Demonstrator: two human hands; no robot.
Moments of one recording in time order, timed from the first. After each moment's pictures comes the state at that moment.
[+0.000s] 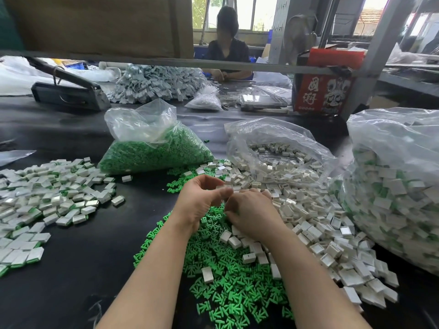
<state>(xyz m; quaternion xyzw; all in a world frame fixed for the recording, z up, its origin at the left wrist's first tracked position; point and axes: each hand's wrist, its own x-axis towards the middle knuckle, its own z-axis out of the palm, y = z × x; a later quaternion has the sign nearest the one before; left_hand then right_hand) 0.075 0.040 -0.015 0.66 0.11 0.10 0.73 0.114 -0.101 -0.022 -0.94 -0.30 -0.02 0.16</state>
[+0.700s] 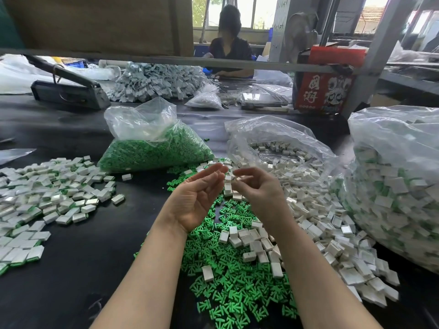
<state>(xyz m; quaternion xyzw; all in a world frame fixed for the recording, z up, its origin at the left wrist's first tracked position) 0.076 0.055 -0.015 0.32 0.03 -0.01 0.95 0.109 -0.110 -0.002 -0.74 -0.20 0.02 0.65</state>
